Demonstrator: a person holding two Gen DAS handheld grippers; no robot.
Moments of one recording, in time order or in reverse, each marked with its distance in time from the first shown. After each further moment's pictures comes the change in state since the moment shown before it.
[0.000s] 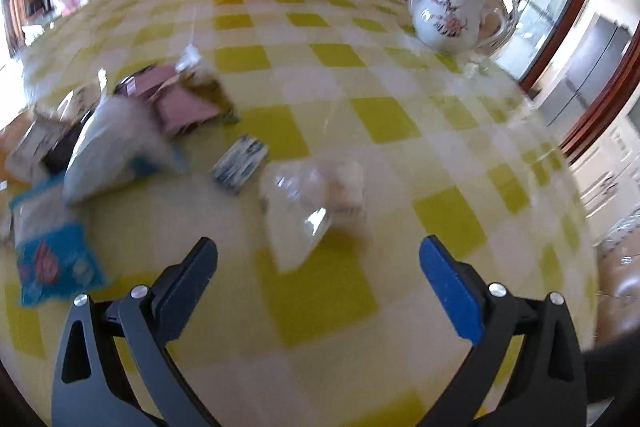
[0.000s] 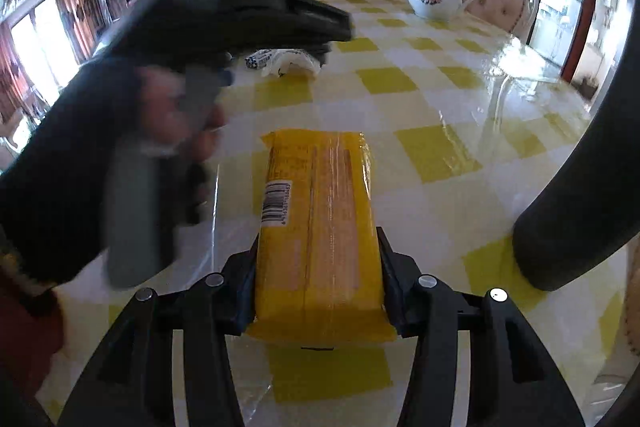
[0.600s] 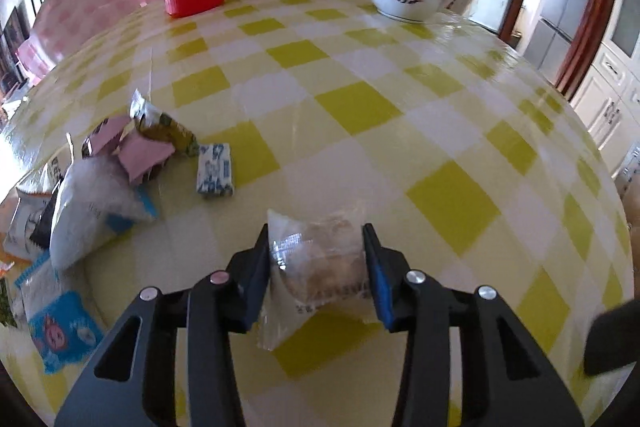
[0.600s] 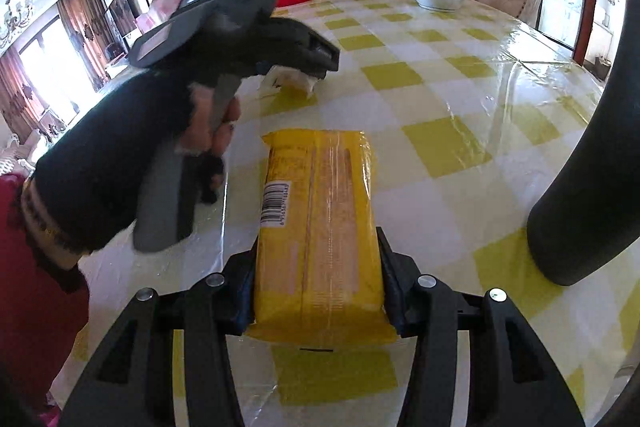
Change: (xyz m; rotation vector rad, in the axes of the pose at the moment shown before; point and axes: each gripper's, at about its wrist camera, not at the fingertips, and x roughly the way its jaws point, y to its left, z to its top) left arm 0.009 -0.014 -0.003 0.241 -0.005 -0.007; right arm -0.007 -0.002 -0.003 0.038 -0.008 0.052
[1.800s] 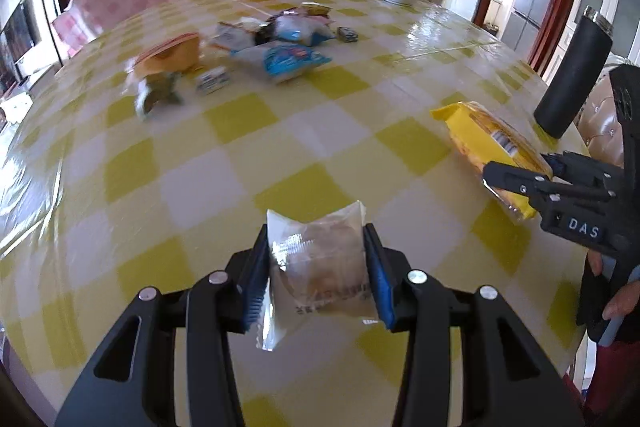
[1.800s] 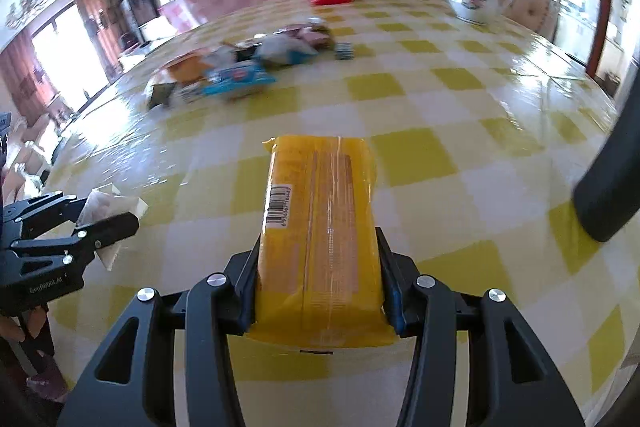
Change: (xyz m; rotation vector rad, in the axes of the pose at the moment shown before) left arm -0.199 0.137 -0.224 0.031 -0.023 -0.039; right arm -0.018 0.099 -0.026 -0.079 -0.003 0.040
